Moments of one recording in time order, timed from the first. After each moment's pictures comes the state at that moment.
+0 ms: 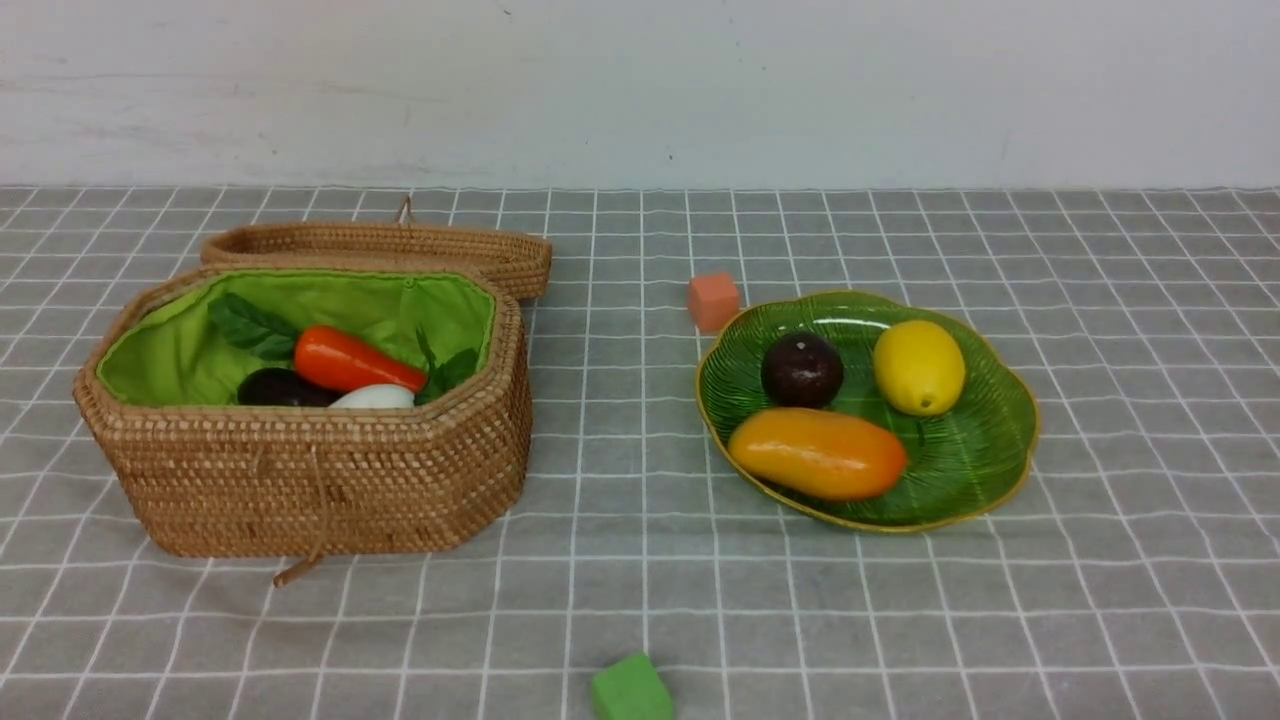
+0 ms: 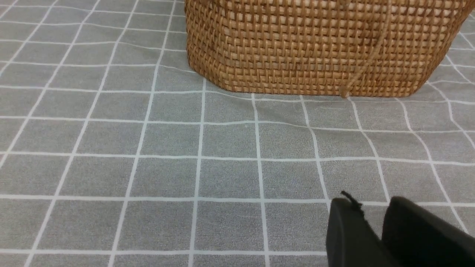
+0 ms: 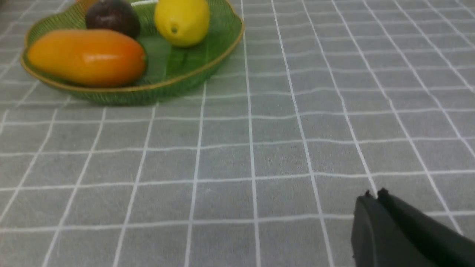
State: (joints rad) right arm -0.09 -0.01 0.02 0.17 0.38 -0.15; left arm -0.07 -0.01 0.03 0.05 0.39 -0.15
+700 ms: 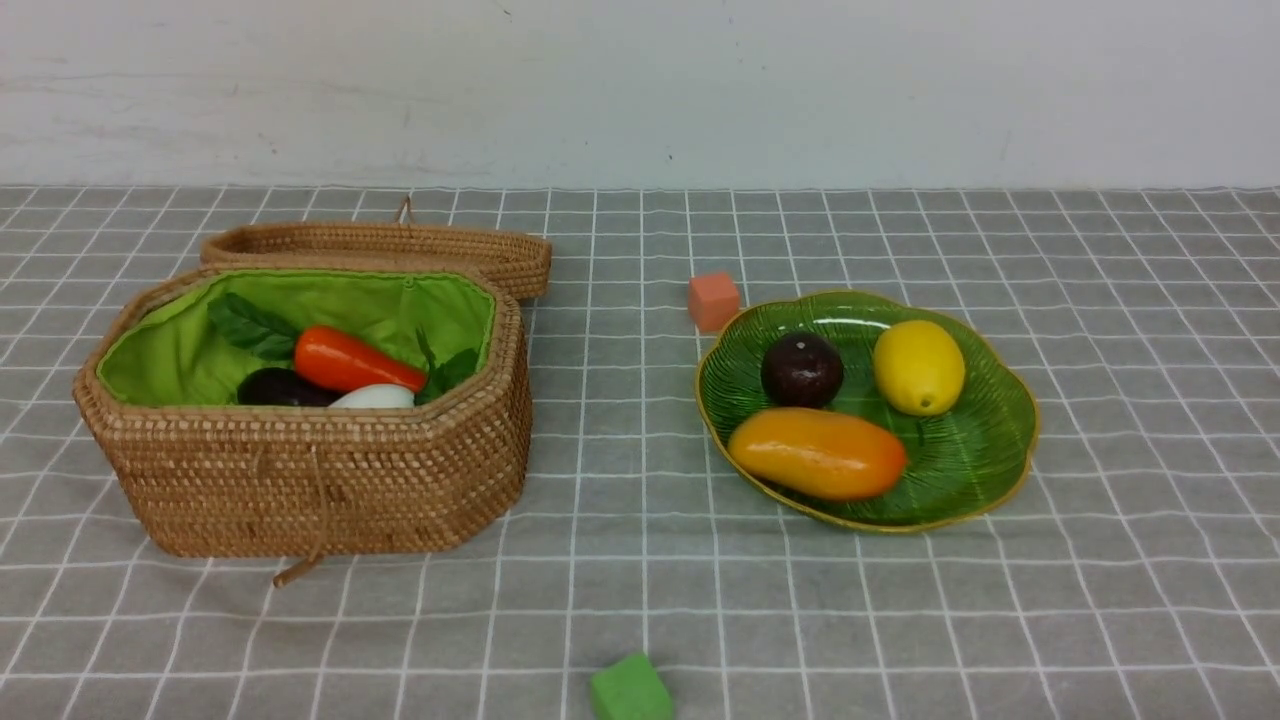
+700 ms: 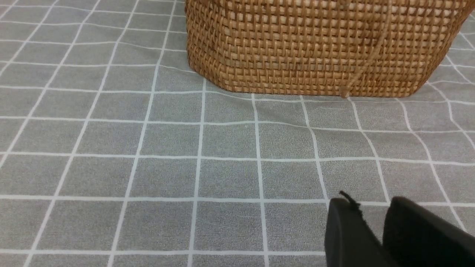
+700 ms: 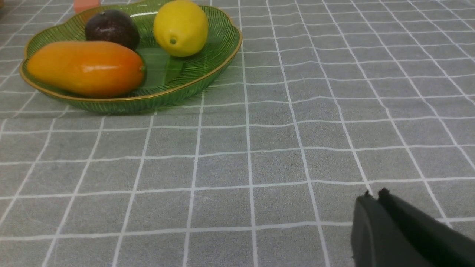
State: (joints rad) right arm -0.09 -0.01 0.02 0.17 0.37 -0.15; left arm -0.07 -0.01 0.03 0.05 0.39 -0.15
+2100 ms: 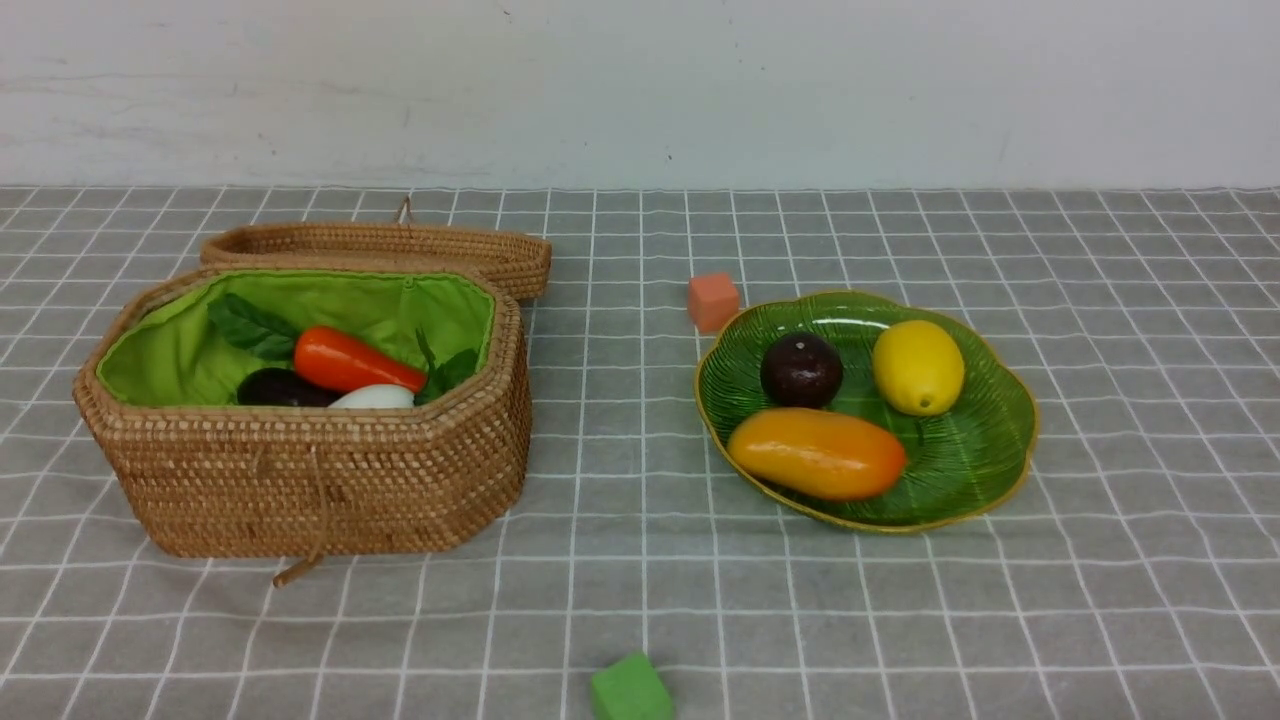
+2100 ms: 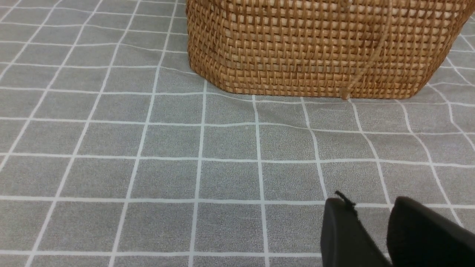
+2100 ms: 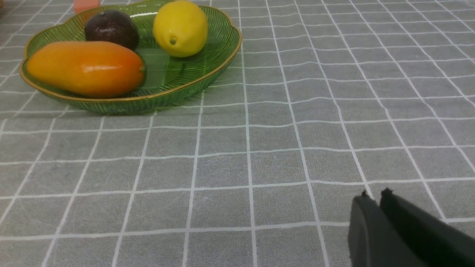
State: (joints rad) right arm -0.09 -0.01 0.02 0.17 0.37 -0.15; left arm -0.06 -0.01 0.03 0.05 0.39 -0.15
